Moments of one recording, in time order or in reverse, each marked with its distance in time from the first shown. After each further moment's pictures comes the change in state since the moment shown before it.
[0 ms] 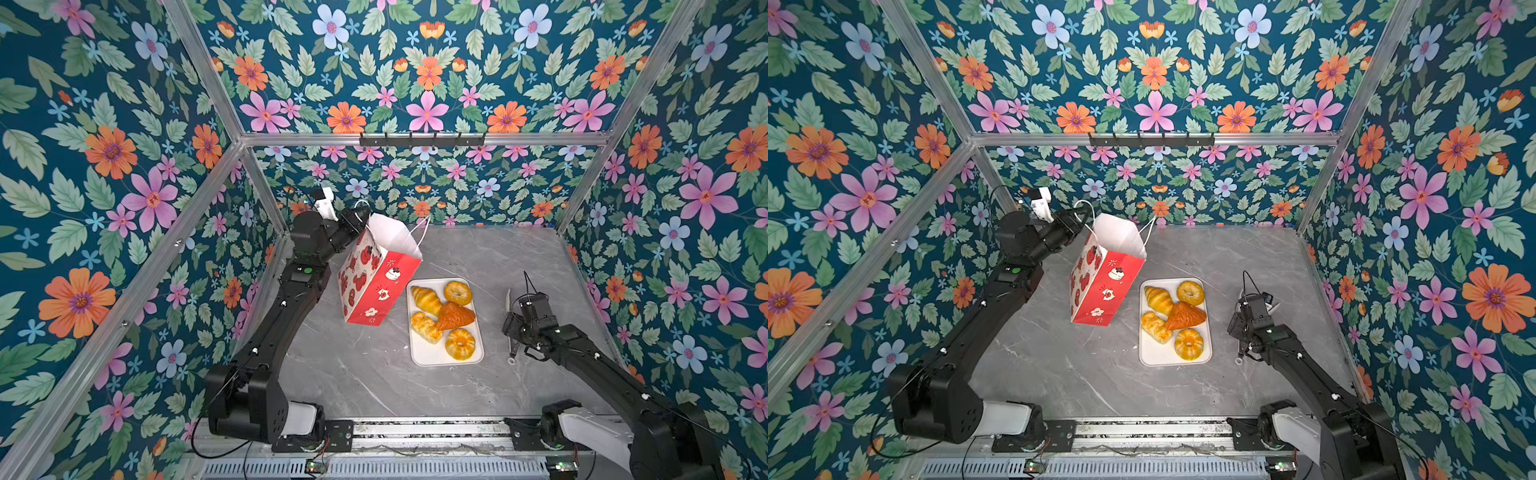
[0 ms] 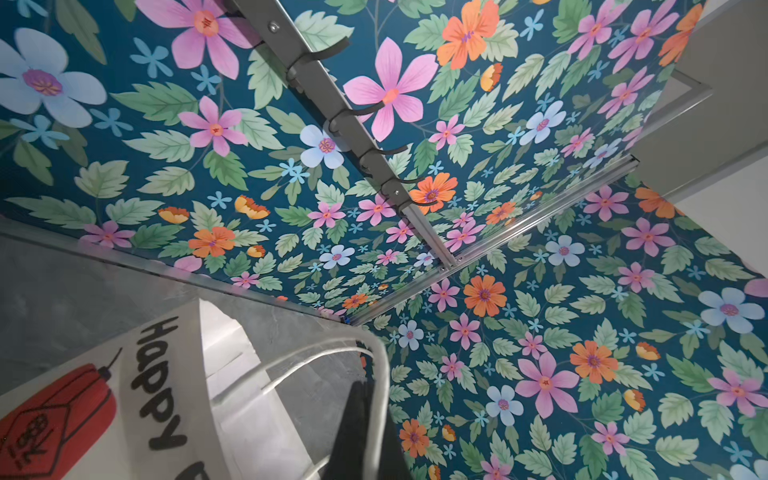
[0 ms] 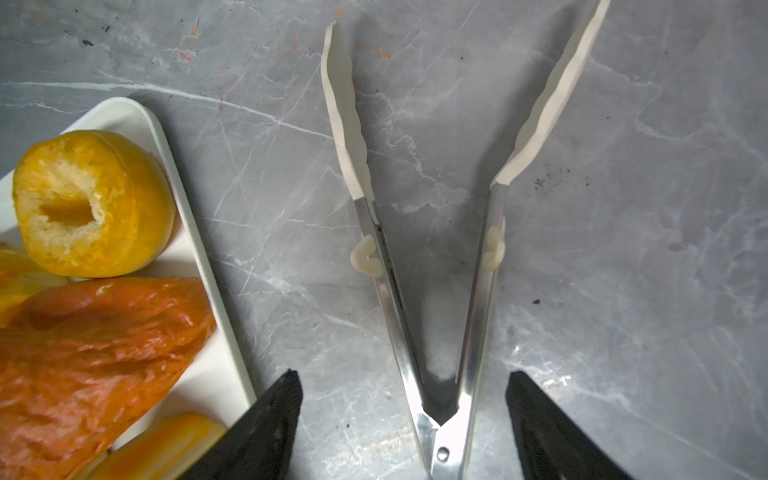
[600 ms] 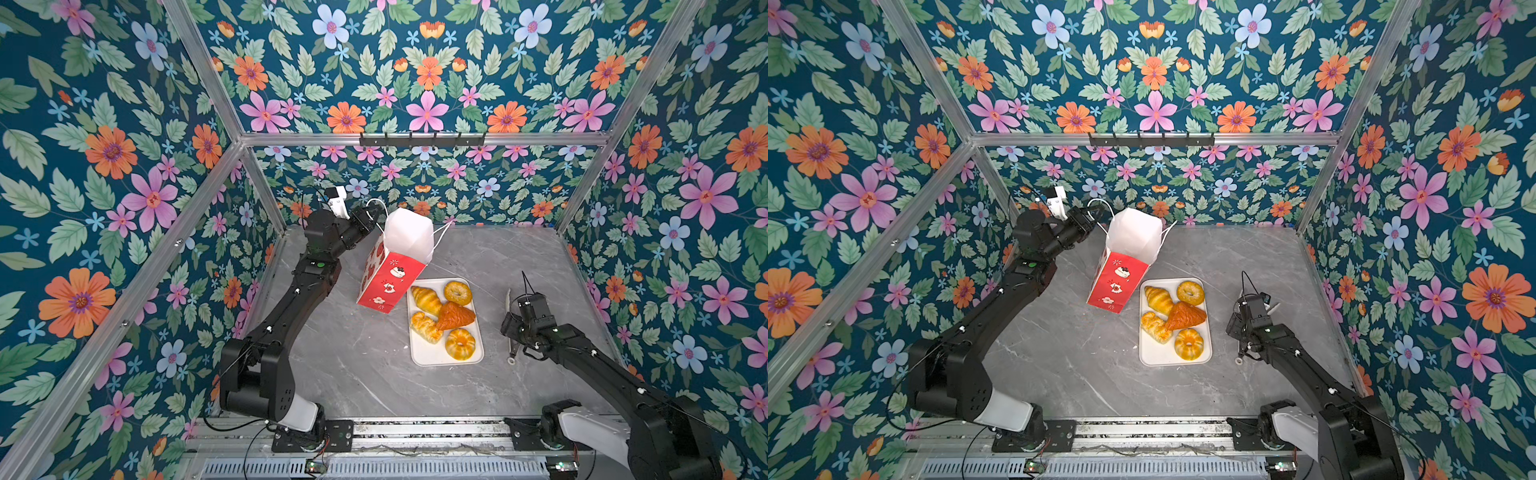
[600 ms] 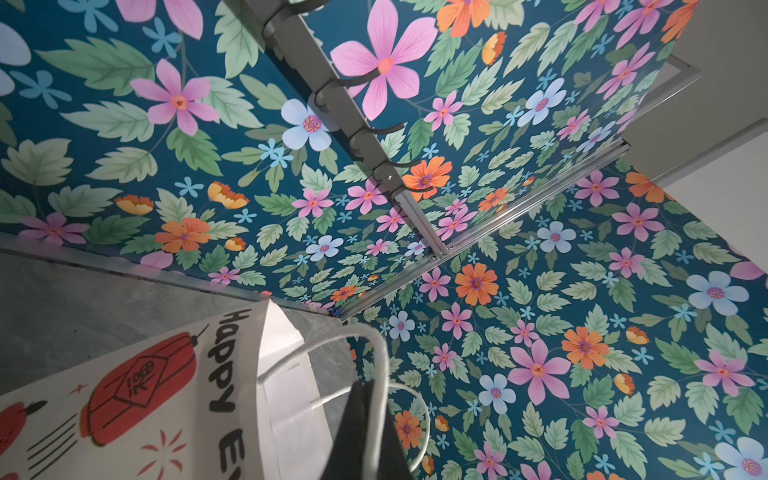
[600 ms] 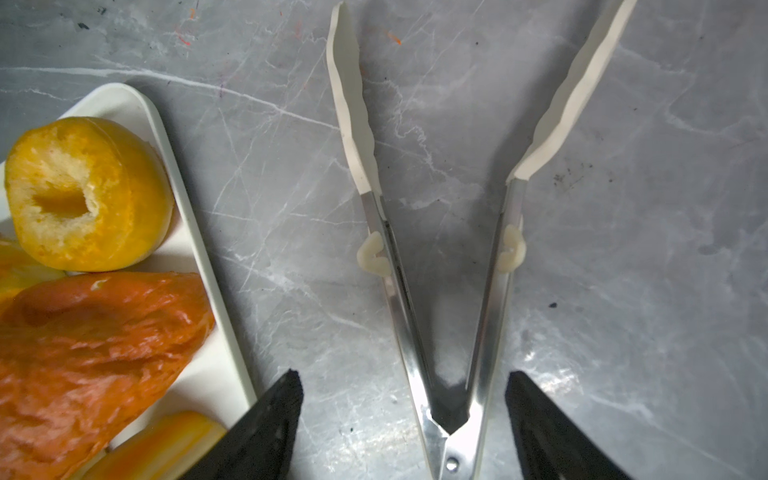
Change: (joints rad) left arm -0.025 0.105 -0.019 0.135 0.021 -0.023; right arm 0.000 0.029 -0.008 0.026 -0.023 -0.008
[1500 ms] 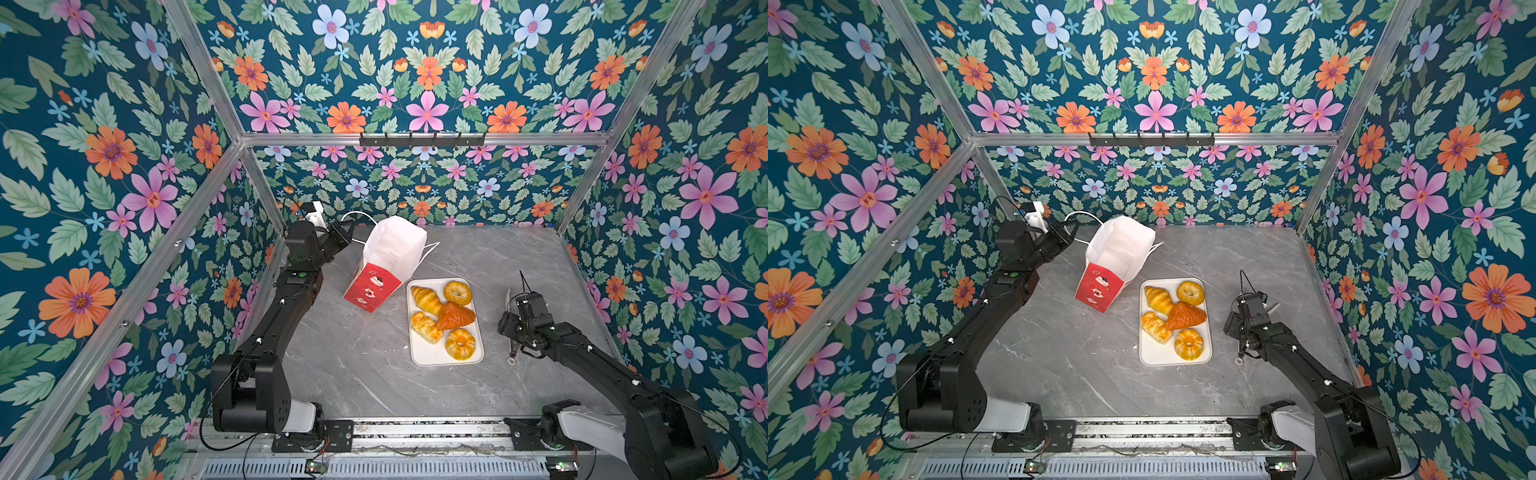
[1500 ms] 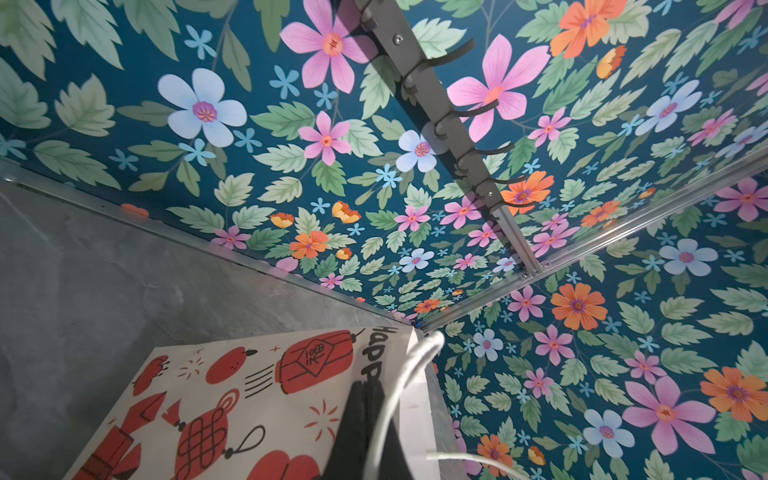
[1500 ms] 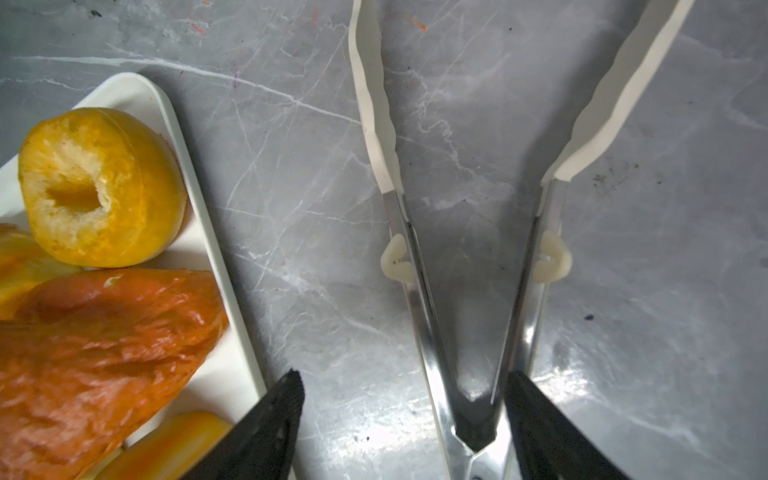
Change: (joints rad) left arm 0.158 -0.091 -0.114 -0.146 -0.037 0.179; right arm 0.000 0.042 0.002 0.047 -0.044 -0.003
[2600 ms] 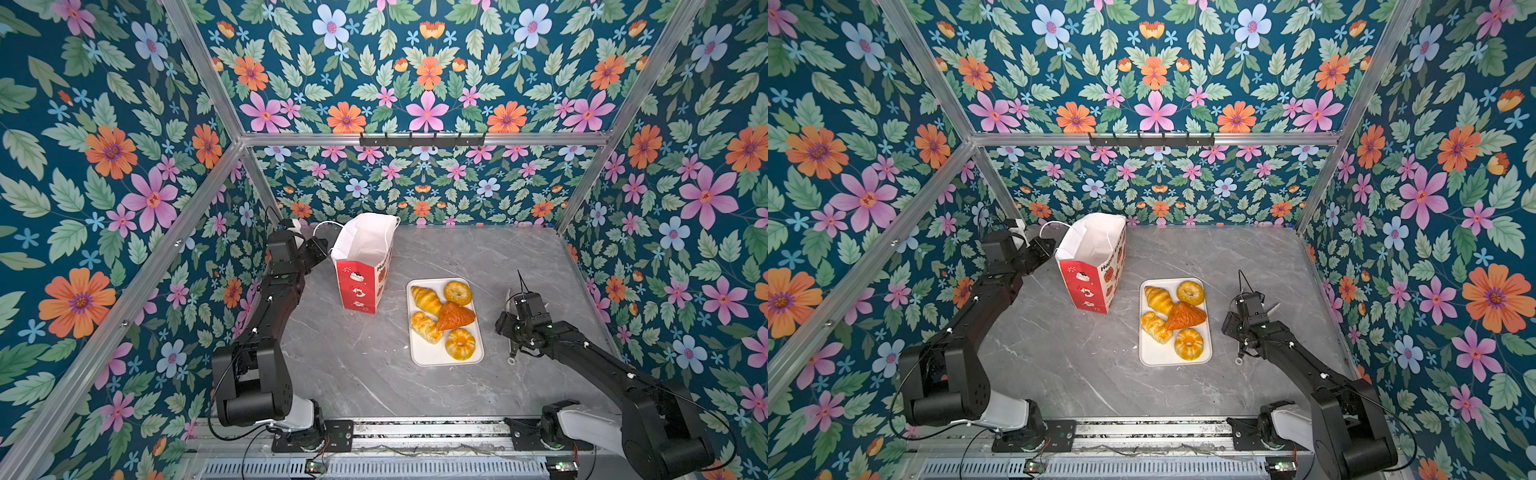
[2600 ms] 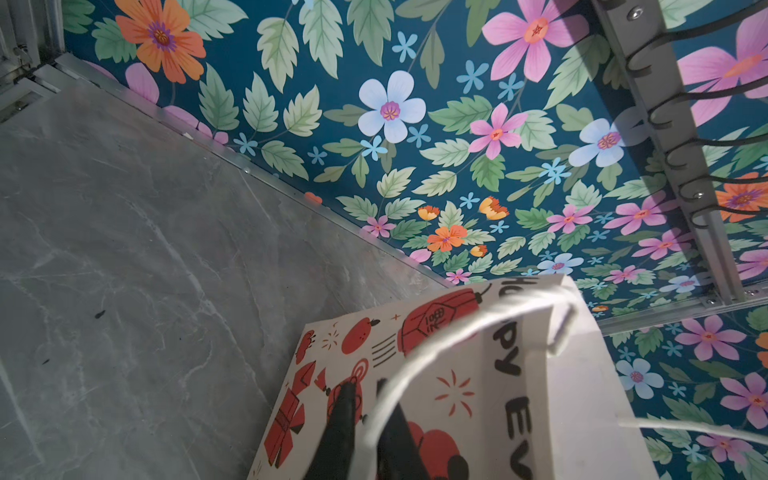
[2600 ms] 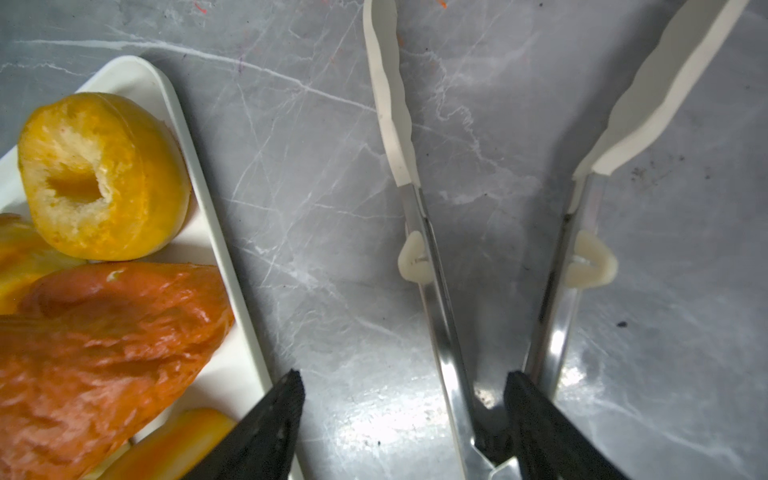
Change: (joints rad) left arm 0.180 0.051 -0.039 -0.181 -0.036 0.217; right arm 0.000 0.037 0.002 0.027 -0.031 0.000
